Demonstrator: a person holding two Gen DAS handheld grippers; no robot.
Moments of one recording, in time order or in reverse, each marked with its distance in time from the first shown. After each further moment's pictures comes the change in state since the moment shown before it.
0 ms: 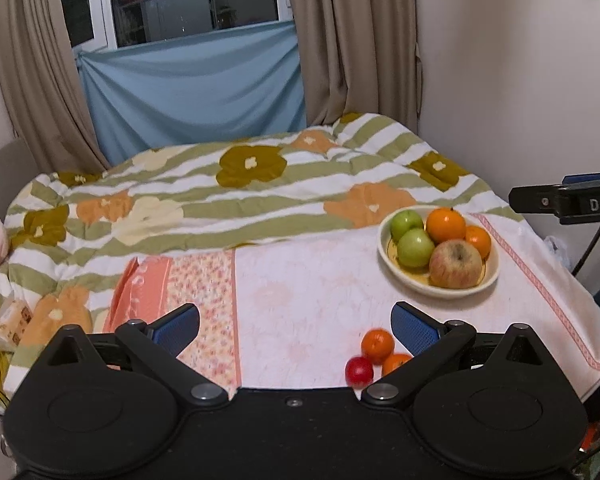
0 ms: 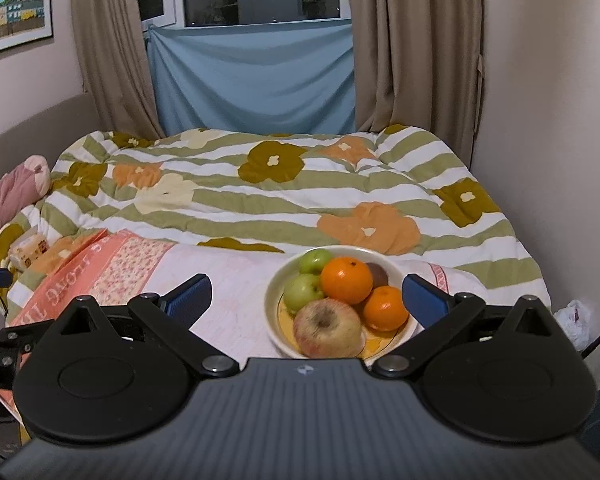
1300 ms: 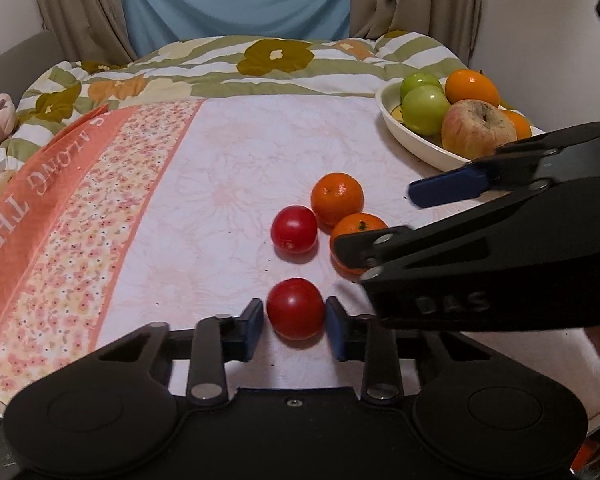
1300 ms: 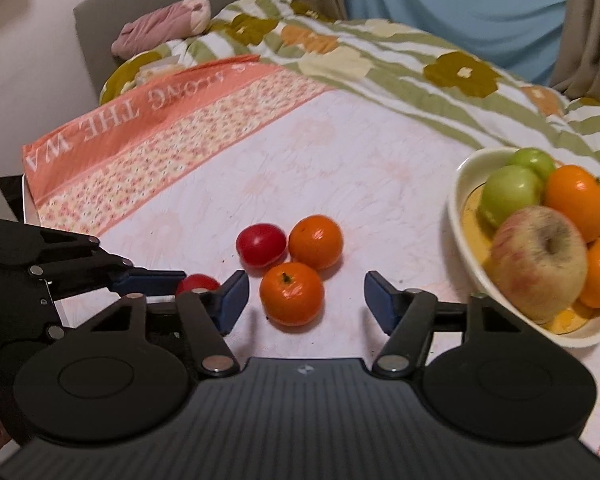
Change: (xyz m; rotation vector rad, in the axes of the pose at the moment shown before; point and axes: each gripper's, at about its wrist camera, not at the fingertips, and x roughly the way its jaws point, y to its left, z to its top) left arm 0.093 -0.084 -0.095 -0.177 0.226 0.114; right arm 0.123 0.063 -0.106 -0.394 0.274 0.462
